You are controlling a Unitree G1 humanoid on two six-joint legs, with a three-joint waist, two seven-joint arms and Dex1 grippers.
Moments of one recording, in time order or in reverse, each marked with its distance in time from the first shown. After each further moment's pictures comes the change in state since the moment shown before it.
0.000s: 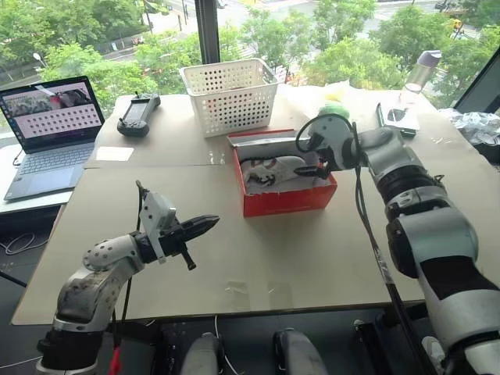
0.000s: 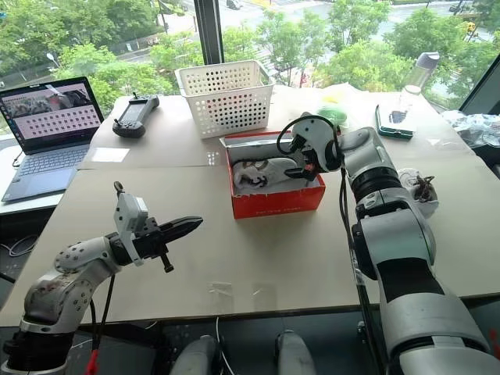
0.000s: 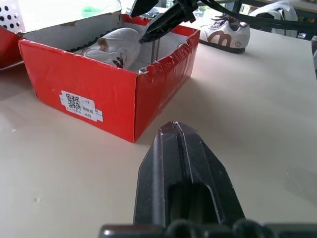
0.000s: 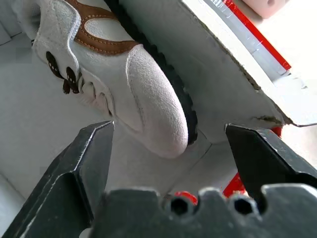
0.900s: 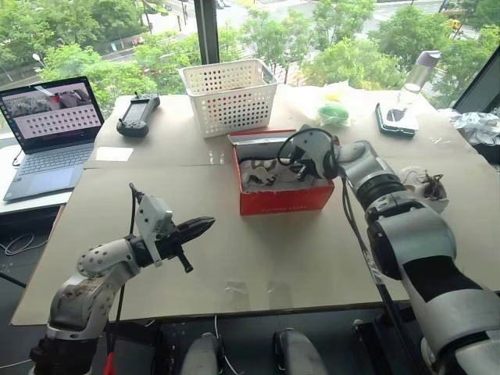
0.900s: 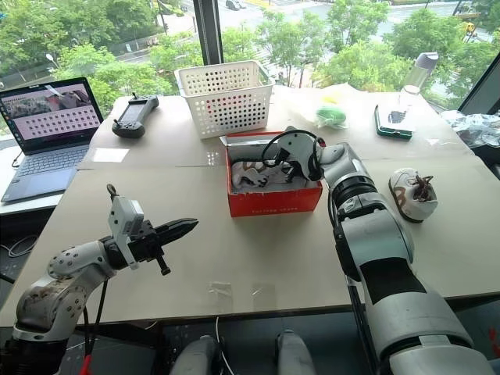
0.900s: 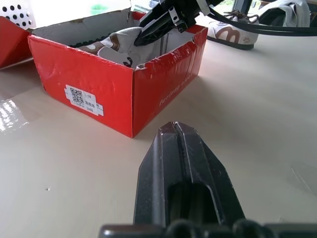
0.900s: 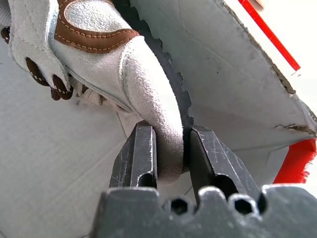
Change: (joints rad) left arm 0.032 0.011 0.018 -0.037 -0.001 0.007 0.034; right arm 0.004 0.083 -0.009 0.066 -0.056 -0.032 -0.154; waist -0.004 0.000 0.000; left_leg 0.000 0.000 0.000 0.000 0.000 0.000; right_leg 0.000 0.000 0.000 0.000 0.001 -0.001
